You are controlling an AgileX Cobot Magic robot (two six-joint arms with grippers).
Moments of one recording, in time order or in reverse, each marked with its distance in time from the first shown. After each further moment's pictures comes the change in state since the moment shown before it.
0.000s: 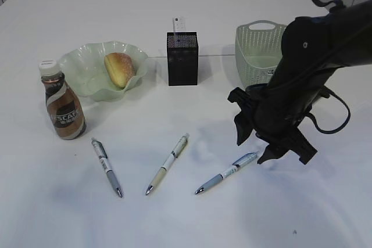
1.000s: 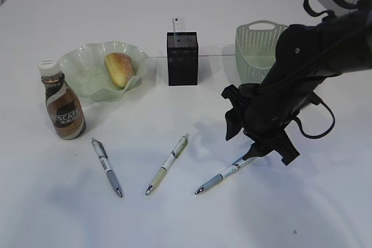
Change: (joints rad) left arm 0.000 0.000 0.000 0.004 0.031 0.000; right arm 0.000 0.045 -0.002 0.091 -0.108 0.013
